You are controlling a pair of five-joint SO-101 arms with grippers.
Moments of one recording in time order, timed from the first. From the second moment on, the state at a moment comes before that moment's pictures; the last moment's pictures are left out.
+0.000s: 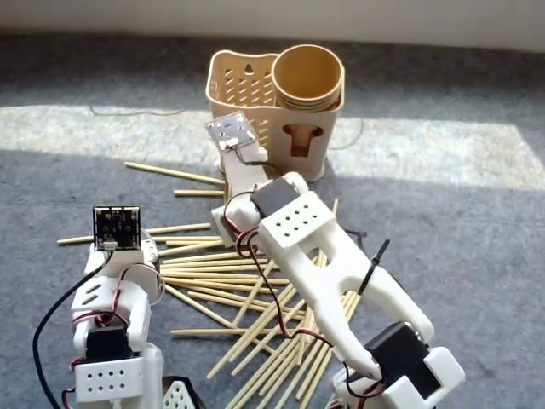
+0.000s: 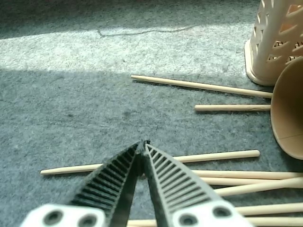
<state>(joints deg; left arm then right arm) -13.4 -98.3 95.0 43.8 -2.3 -40.5 -6.9 14.5 68.2 -7.7</state>
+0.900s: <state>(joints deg) -0.4 -97.5 68.9 63.2 -6.5 -16.3 -32.5 32.3 76.2 -5.3</state>
